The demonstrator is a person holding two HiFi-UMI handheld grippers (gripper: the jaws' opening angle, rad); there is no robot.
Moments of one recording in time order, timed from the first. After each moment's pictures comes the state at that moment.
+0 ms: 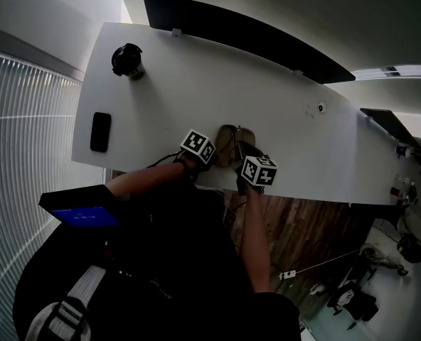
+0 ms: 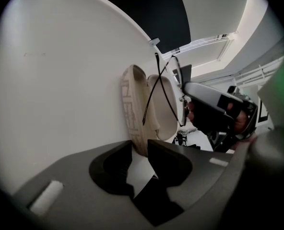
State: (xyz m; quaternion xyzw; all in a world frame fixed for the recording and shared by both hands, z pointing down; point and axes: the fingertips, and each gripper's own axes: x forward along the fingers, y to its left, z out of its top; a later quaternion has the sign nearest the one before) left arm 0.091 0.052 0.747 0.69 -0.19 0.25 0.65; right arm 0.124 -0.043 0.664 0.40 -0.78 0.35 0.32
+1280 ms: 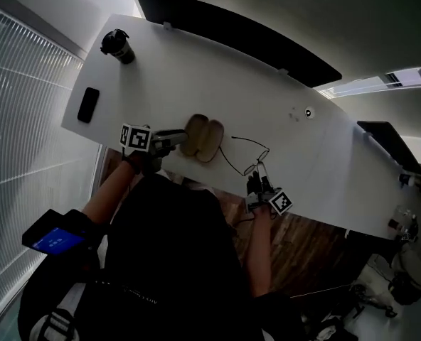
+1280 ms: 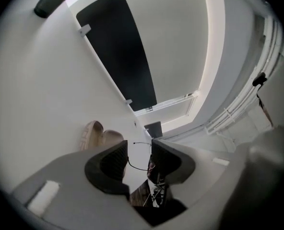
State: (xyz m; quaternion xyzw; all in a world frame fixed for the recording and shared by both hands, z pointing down) left arm 0.080 0.009 0.609 0.73 -0.31 -0.11 0.60; right arm 0.362 -0.045 0.629 0.33 -0.75 0.57 -0.11
